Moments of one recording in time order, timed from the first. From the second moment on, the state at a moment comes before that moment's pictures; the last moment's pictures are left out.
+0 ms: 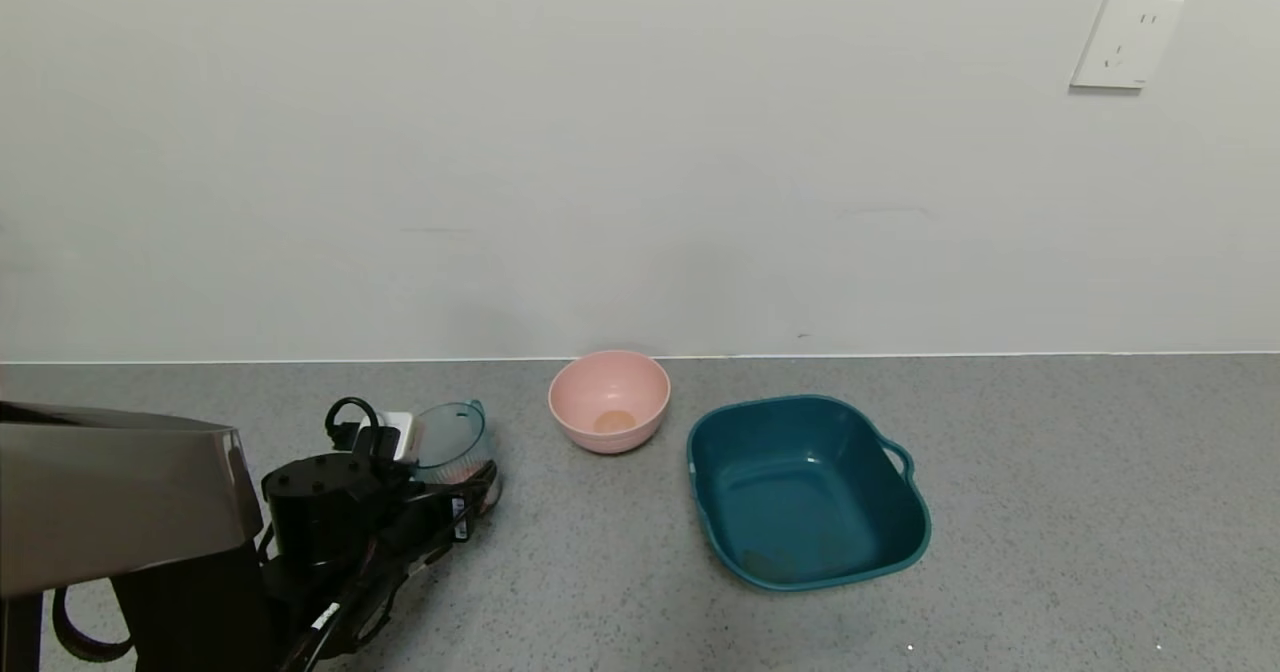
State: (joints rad) left arm -0.22 2.17 -0.31 -1.56 0.19 -0.03; right arm -0.01 0.00 0.00 -0.01 0.00 0.00
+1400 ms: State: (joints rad) left arm -0.27 1.63 -0.47 -0.88 0.19 0.07; right arm -0.01 0.00 0.00 -0.01 0.00 0.00
